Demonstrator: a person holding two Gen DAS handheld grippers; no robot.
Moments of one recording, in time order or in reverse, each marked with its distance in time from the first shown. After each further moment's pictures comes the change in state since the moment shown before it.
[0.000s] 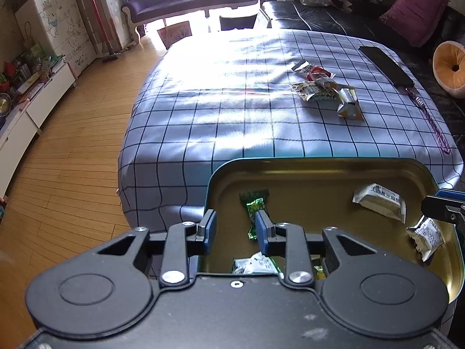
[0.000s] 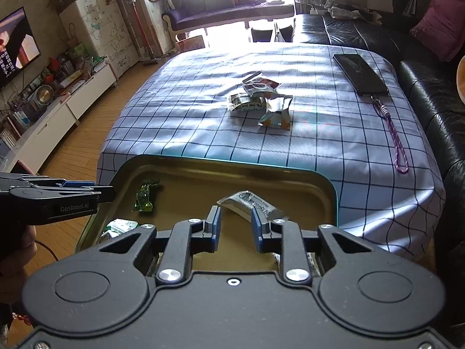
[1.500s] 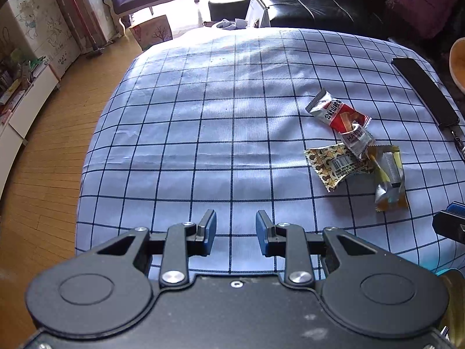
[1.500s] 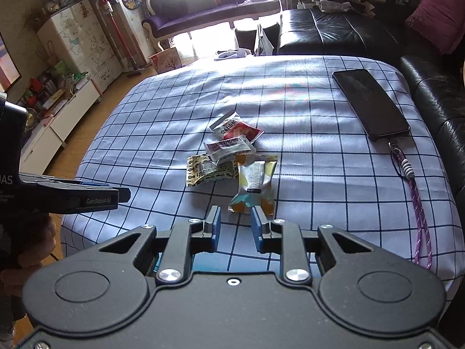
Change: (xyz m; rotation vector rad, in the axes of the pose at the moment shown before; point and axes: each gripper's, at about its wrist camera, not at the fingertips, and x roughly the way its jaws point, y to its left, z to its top) left arm 0.139 -0.020 0.148 0.036 0.091 -0.010; right arm 0.099 -0.049 0.102 0.075 0.029 0.000
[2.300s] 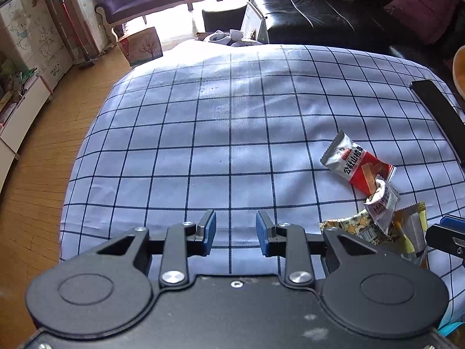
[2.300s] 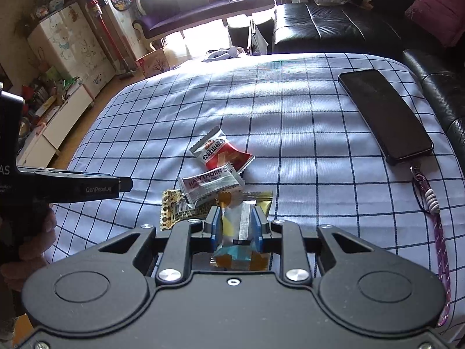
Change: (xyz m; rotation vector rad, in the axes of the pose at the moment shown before) left arm 0.054 0.005 0.065 0.010 -0.039 -0.016; right arm 0.052 -0.016 0.038 0.042 -0.006 0.005
